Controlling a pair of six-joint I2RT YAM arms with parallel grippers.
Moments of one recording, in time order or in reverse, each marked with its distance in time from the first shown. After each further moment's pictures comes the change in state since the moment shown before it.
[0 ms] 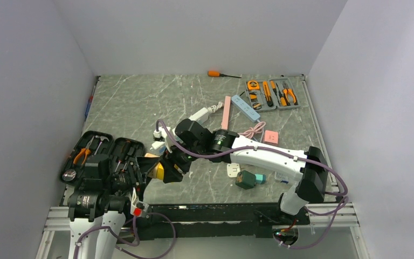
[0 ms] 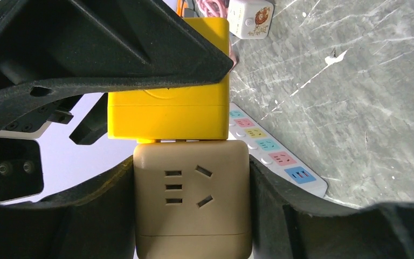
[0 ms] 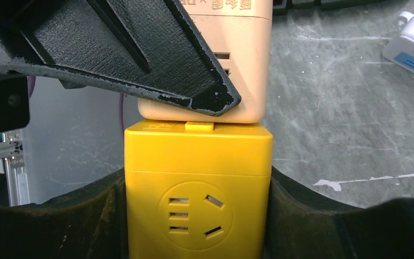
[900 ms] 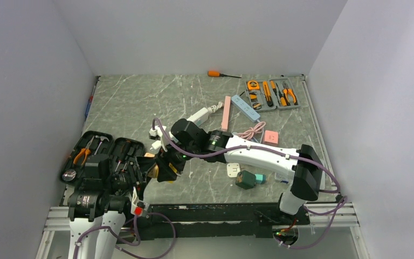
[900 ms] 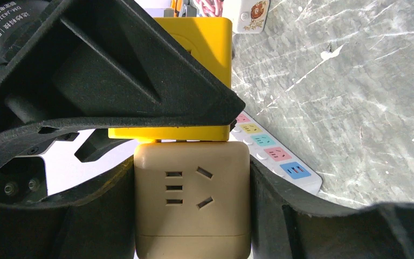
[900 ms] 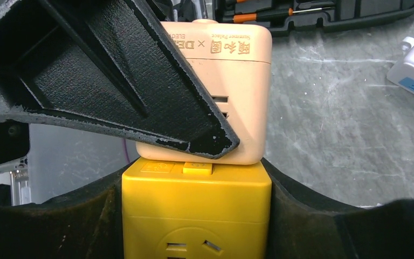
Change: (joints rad) left arm 0.000 0.005 0.003 0.000 -0.029 -0.019; right arm -0.001 0.053 0.005 0.095 -0.017 0.036
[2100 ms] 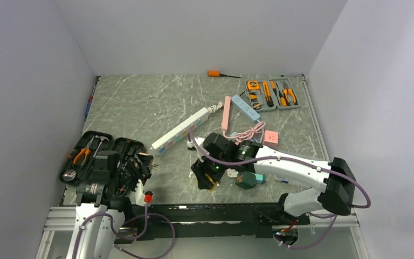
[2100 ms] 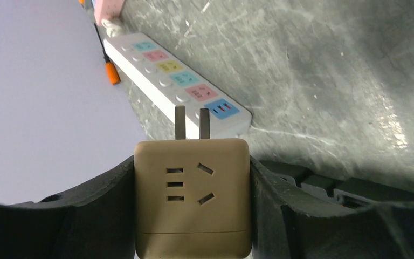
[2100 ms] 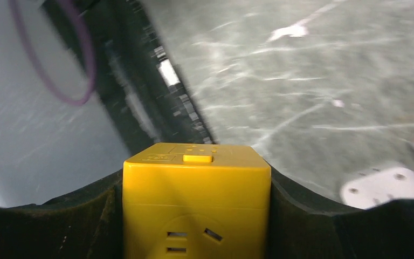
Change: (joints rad) left arm -0.011 0.083 -0.115 0.037 -0.368 0.039; right arm -0.047 -0.321 -0.378 -0.245 0.143 0.011
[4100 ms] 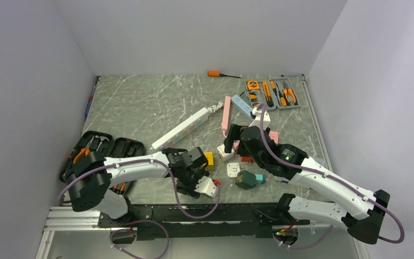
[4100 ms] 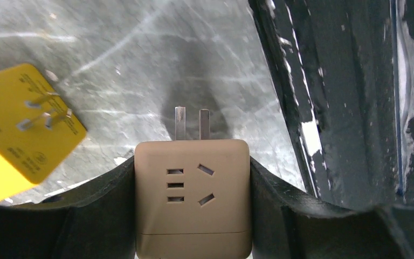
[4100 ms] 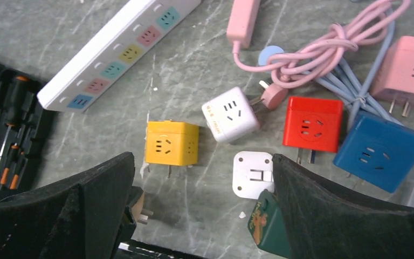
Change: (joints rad) left arm -1.036 1.061 0.316 0.354 -0.433 -1.221; right arm -0.184 -0.379 -0.101 -0.008 0.817 0.540
